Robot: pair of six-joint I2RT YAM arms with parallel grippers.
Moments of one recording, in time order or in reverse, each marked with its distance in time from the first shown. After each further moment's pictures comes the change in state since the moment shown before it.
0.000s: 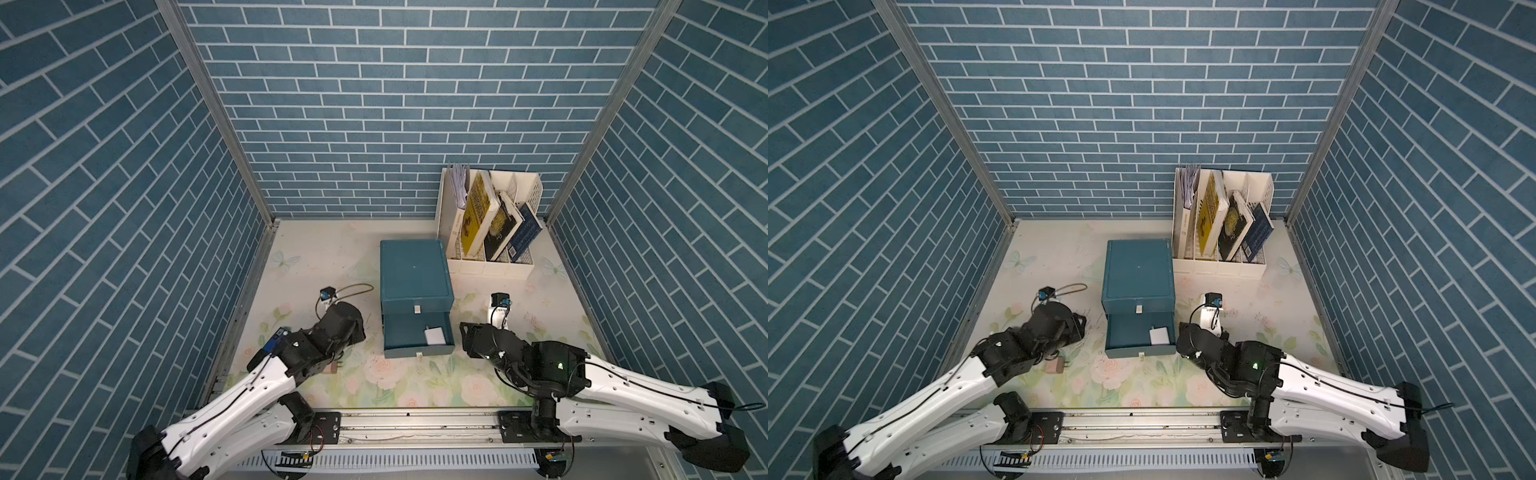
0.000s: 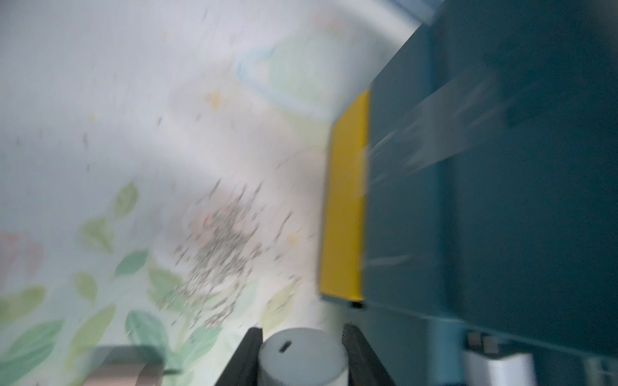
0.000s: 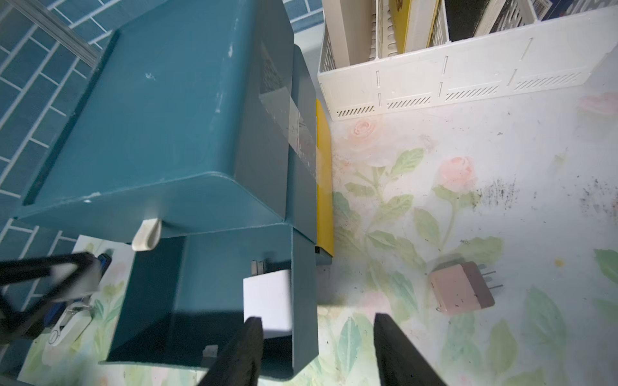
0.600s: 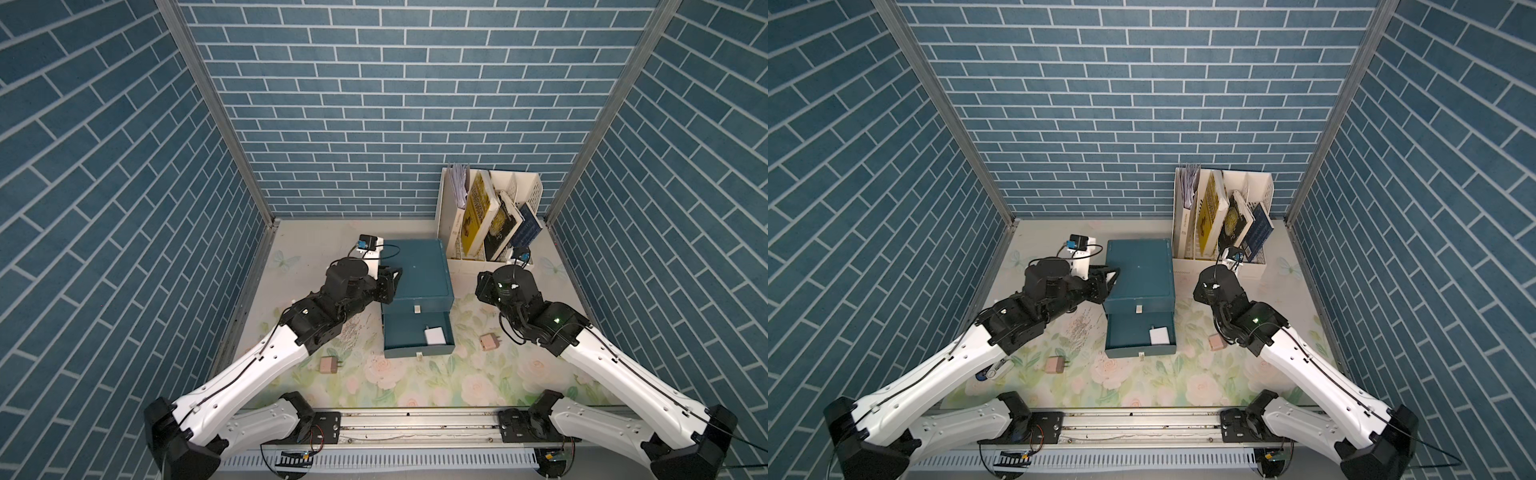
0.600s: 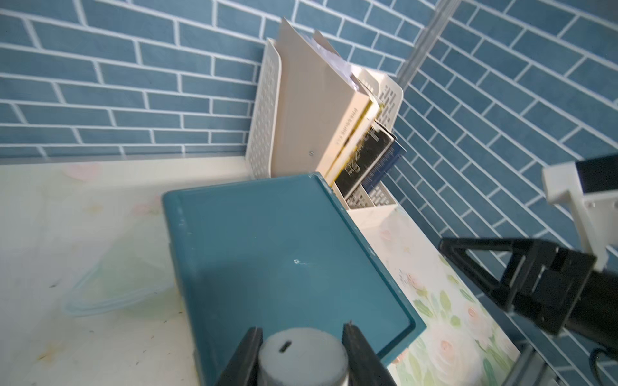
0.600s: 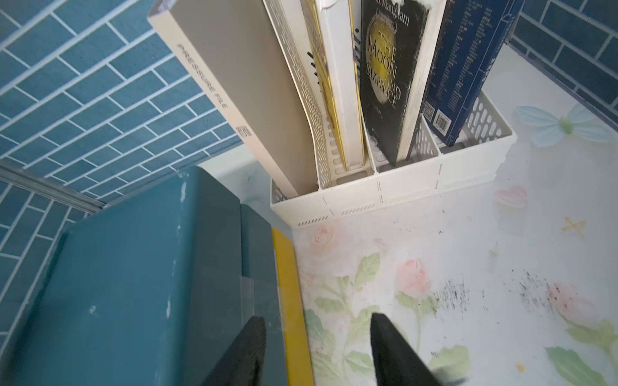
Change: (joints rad) left arm -0.001 0.299 0.274 0.335 0.286 0.474; right arm -0.516 0.165 0.183 0.194 -0.174 -0.289
